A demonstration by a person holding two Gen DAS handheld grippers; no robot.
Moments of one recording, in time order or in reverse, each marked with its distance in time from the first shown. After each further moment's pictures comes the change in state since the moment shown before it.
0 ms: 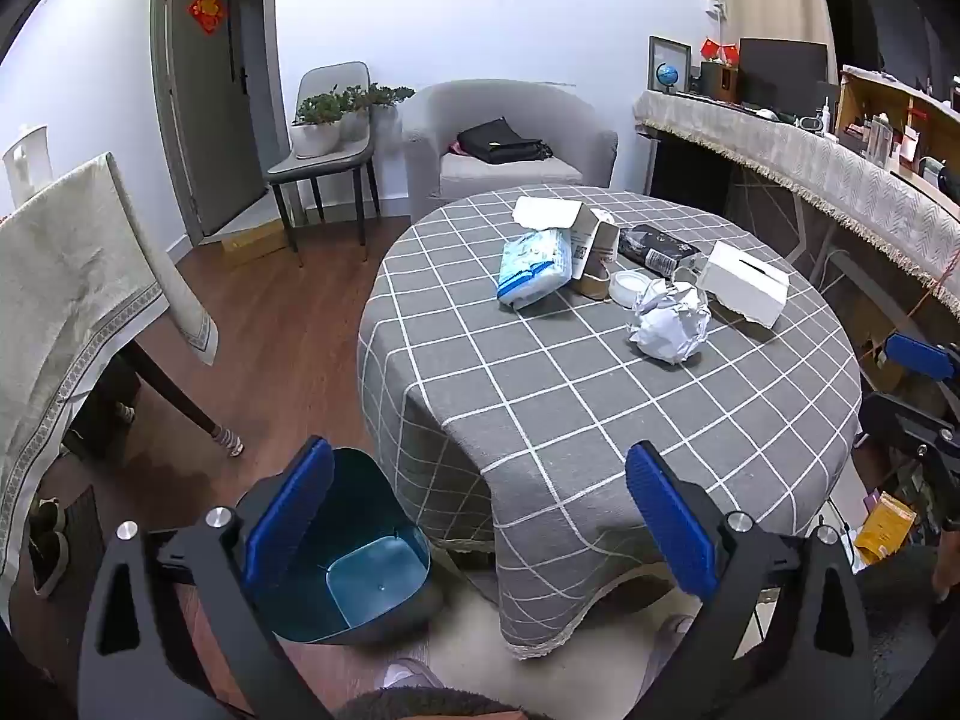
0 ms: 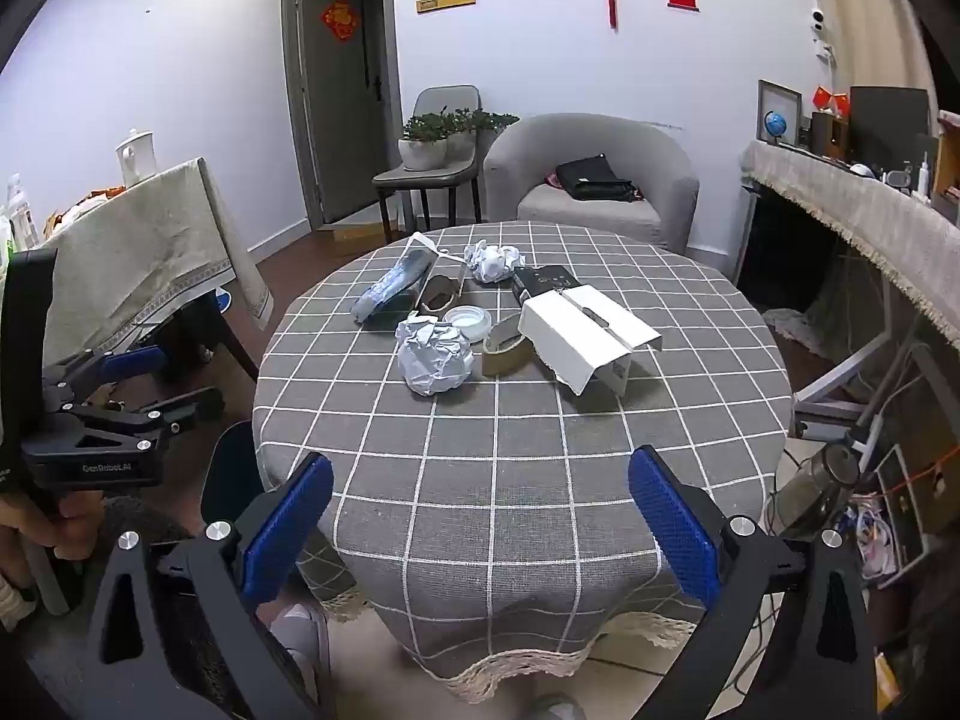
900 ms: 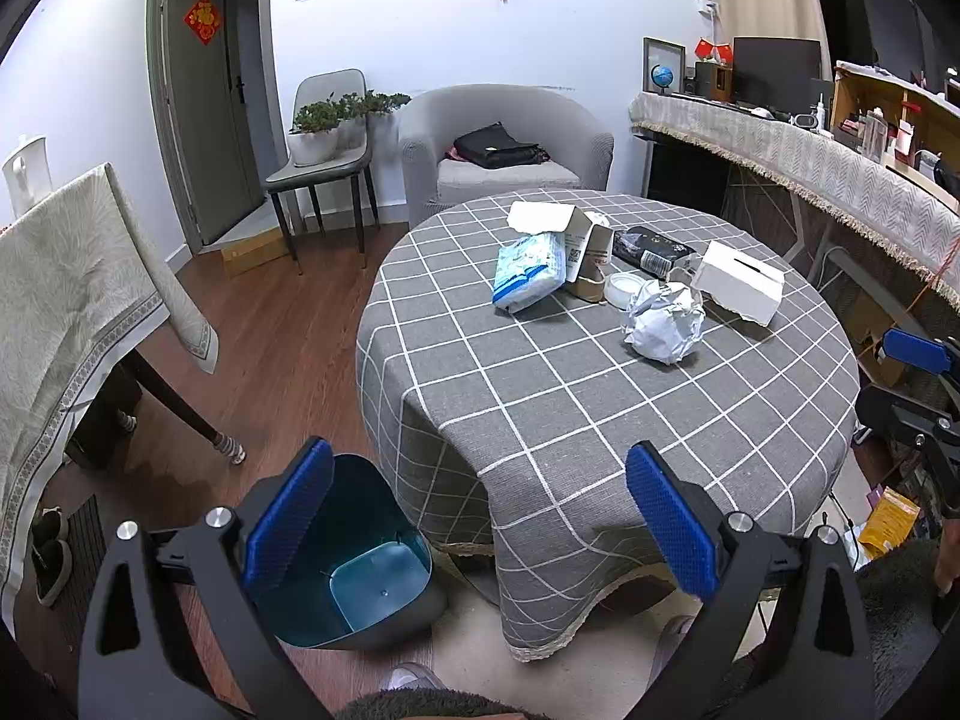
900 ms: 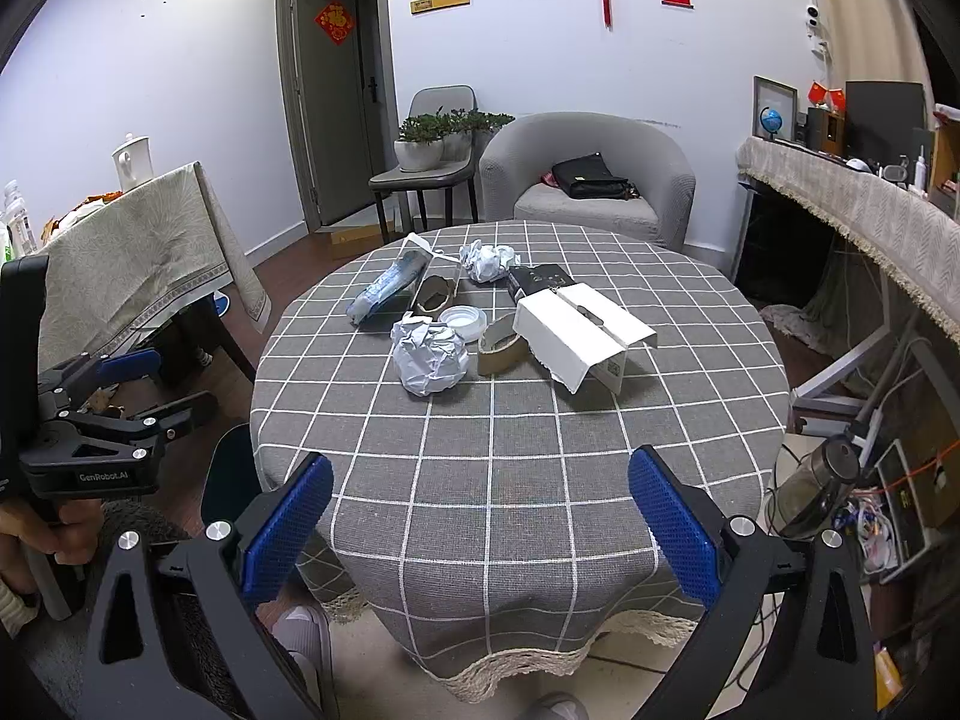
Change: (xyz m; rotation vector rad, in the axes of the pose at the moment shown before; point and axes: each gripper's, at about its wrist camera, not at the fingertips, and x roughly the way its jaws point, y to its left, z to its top) left arm -0.004 -0.003 0.002 0.010 -0.007 0.006; right arm 0.000 -0.003 -0.001 0.009 -0.002 0.004
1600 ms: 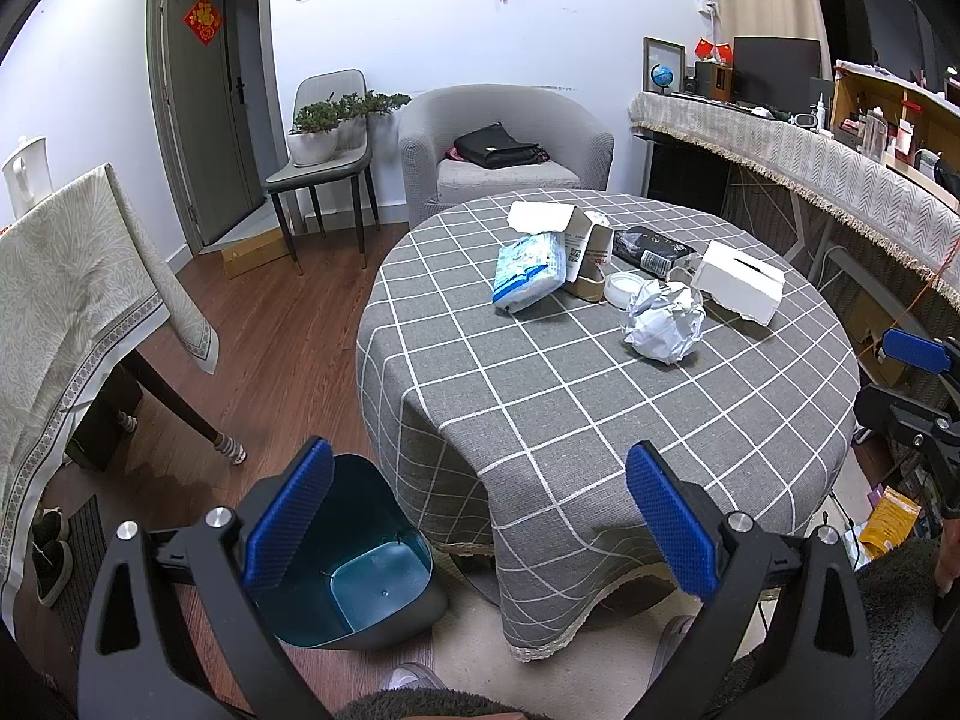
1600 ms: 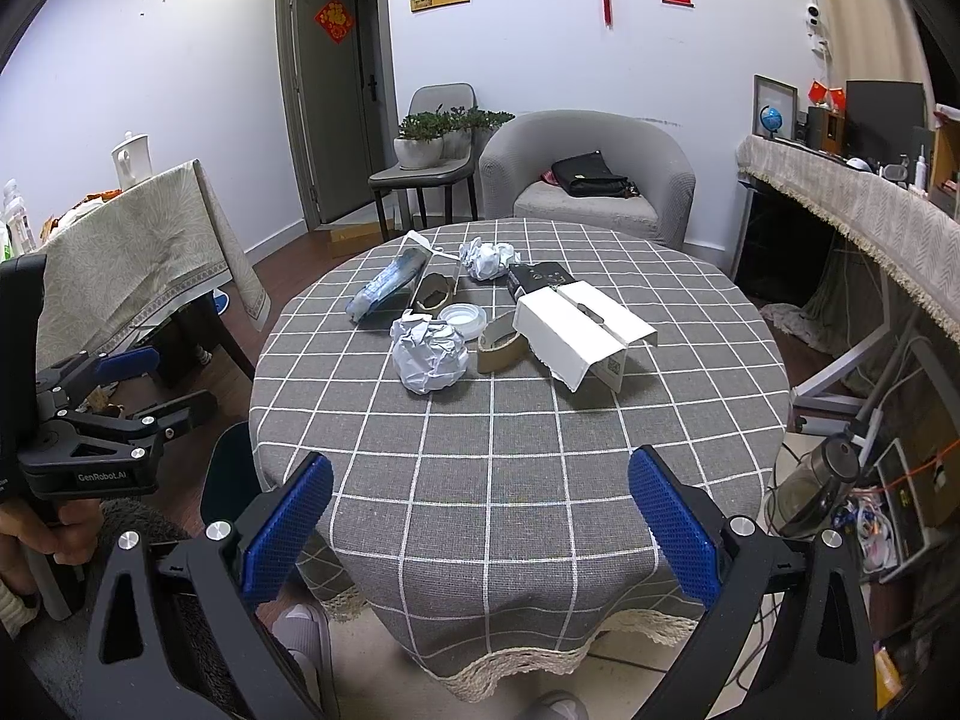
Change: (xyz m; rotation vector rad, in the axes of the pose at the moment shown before) left arm -0.001 -0.001 0.000 0.002 -0.002 0.001; right arm 0.001 0.000 0.000 0.003 0.002 0.001
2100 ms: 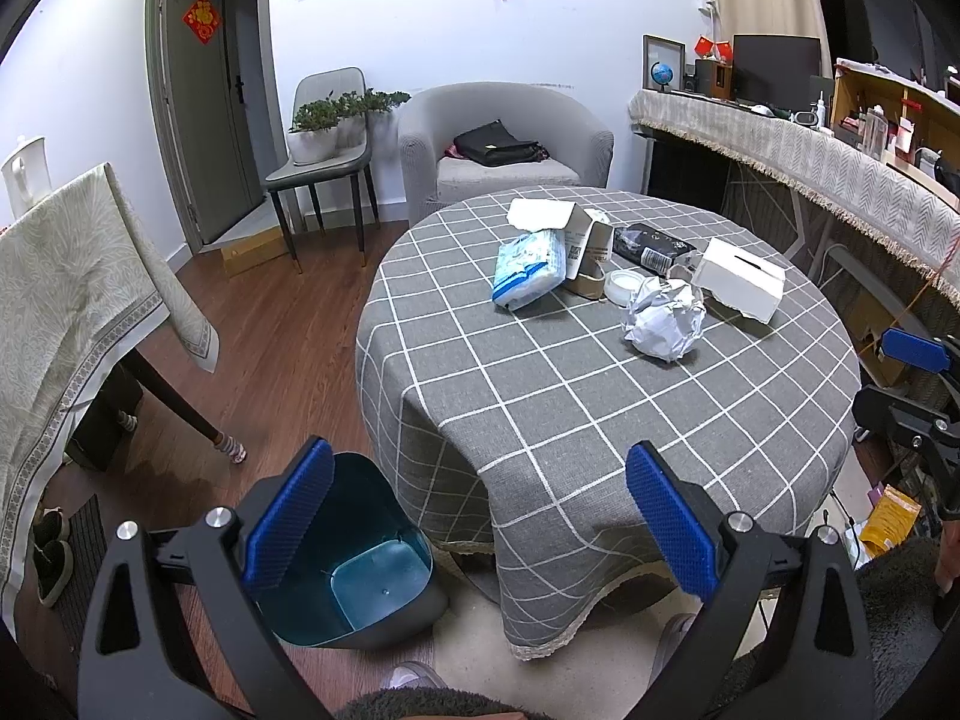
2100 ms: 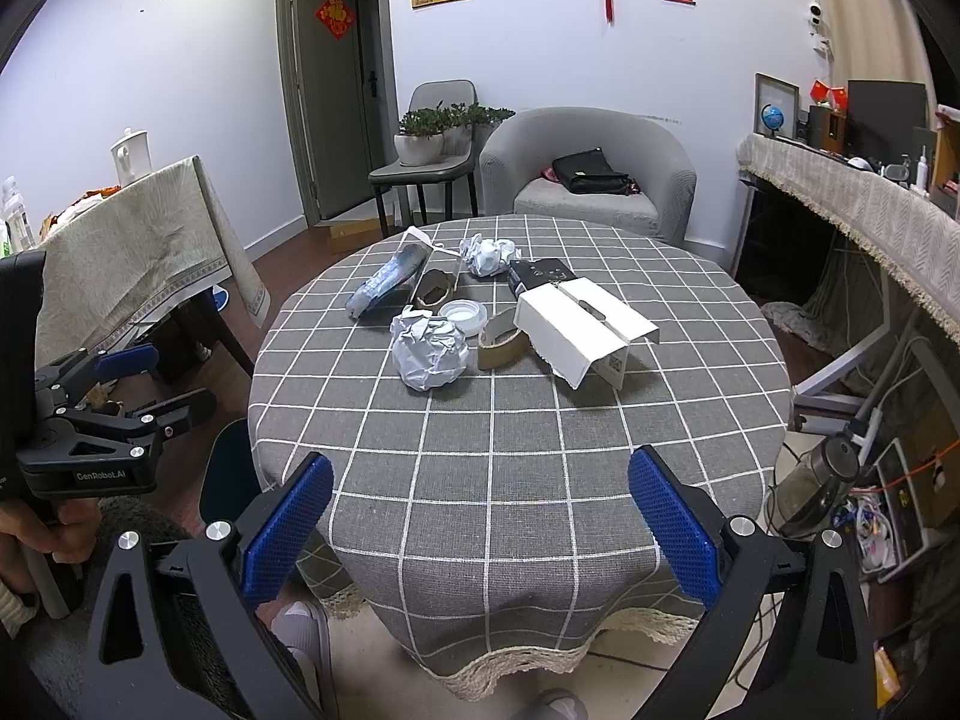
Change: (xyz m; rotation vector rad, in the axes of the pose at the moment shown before) left arm 0.000 0.000 0.000 0.002 -0.001 0.001; right arm 0.001 0.000 -0.001 -0.003 0.006 -0.001
